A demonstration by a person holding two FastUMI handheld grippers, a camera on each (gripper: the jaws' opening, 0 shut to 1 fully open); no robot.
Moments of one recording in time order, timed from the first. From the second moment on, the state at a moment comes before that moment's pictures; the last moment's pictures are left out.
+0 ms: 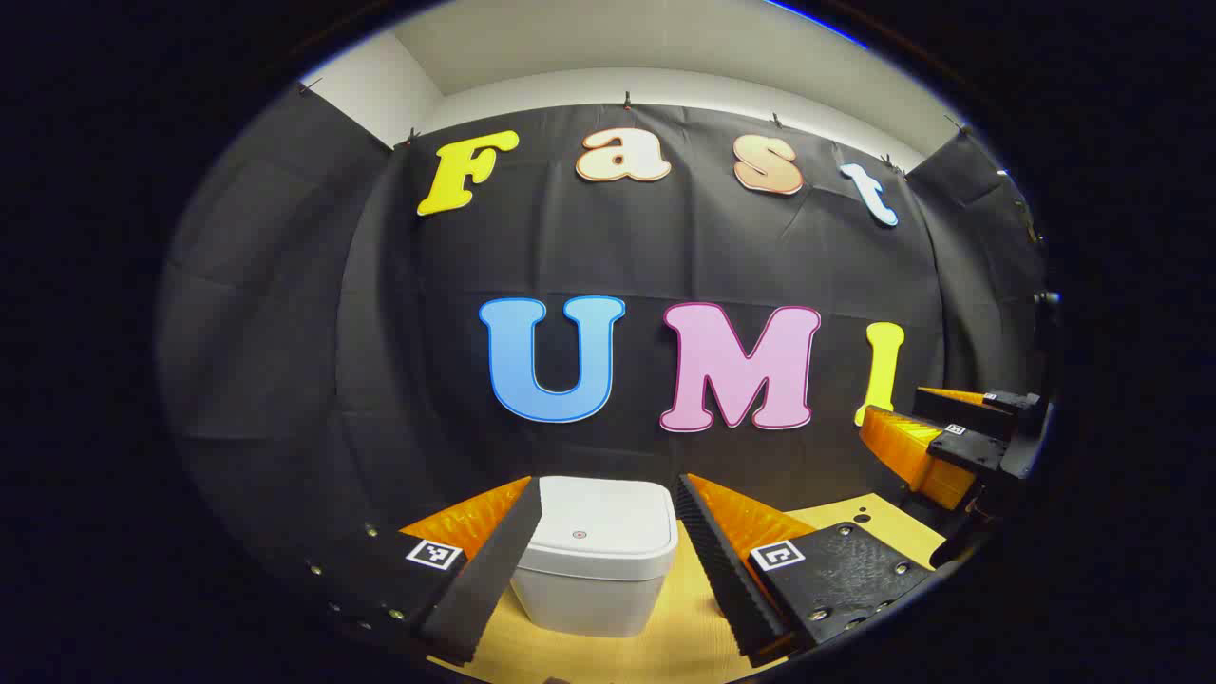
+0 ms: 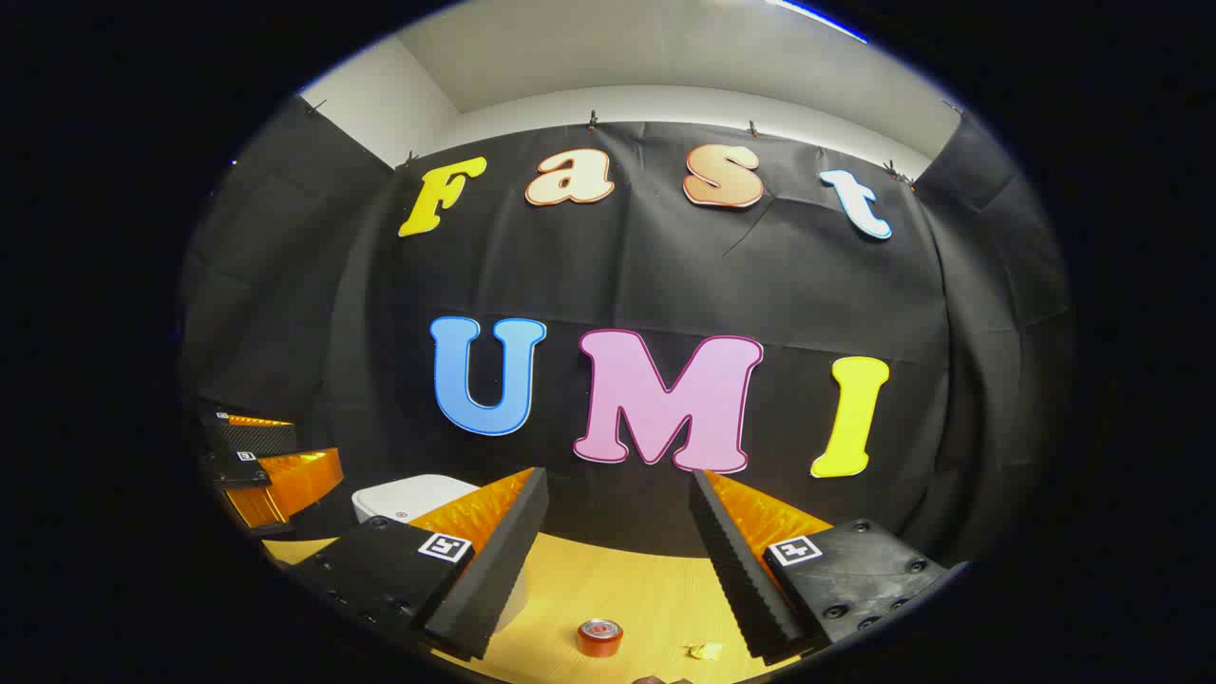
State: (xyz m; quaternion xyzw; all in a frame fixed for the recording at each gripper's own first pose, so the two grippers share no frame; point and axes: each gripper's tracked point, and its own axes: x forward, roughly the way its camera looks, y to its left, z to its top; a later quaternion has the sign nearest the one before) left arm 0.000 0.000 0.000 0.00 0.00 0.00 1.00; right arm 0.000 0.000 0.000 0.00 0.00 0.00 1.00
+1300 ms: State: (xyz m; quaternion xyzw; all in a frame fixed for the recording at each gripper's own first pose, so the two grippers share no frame) left arm 0.029 -0.045 -0.027 0.02 0.02 -0.10 0.99; right arm -0.030 -0.049 -0.036 0.00 0.05 -0.09 0.99
